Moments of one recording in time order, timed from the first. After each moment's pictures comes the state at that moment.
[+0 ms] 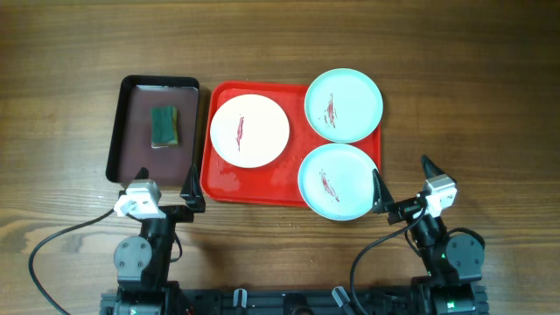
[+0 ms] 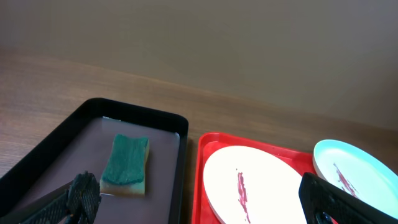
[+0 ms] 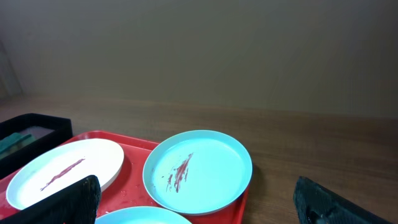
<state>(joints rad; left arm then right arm) -0.05 0.01 0.02 -0.08 0.01 -0.26 0.08 0.02 0.01 0.01 -0.21 0.04</state>
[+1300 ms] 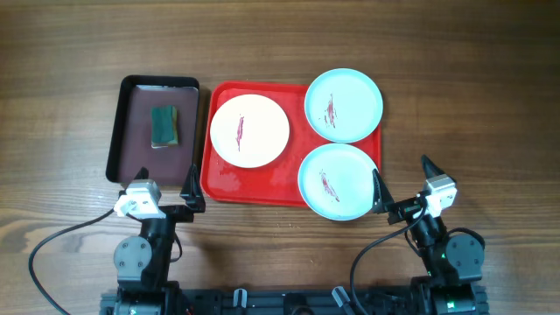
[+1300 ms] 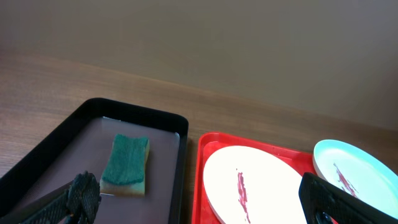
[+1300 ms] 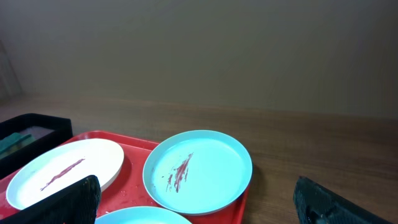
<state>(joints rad) -0.05 0.01 0.02 -0.08 0.01 -0.26 0.08 0.02 0.01 0.01 -0.21 0.04</state>
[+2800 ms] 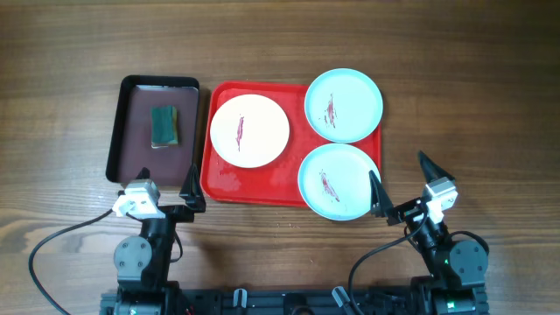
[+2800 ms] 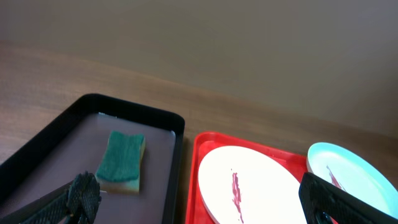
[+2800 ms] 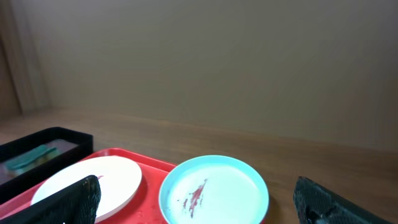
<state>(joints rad) -0.05 0.01 0.02 -0.09 0.02 -0.30 0.08 0.02 0.01 0.11 -0.30 0.04</state>
